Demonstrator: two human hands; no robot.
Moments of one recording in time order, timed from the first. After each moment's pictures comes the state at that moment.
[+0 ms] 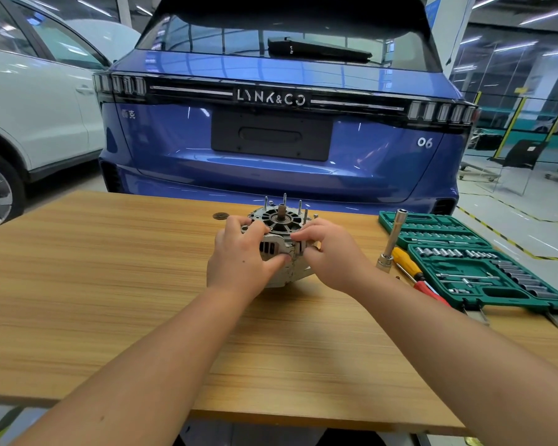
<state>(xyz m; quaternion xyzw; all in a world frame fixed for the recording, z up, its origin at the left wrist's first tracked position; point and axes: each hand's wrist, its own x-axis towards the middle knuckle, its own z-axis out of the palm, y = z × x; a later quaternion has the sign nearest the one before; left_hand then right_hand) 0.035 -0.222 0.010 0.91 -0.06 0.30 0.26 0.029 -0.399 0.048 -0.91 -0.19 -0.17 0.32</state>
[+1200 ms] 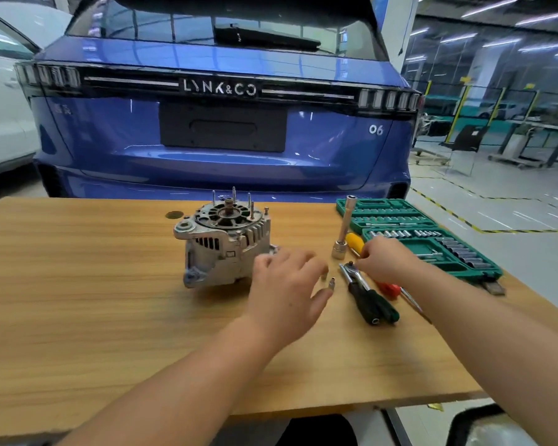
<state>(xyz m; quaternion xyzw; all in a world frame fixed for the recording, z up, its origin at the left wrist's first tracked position) -0.014 -0.334 -0.011 0.84 -0.34 0.37 0.22 0.035 -0.560 0.029 -0.99 0.14 0.00 0.09</state>
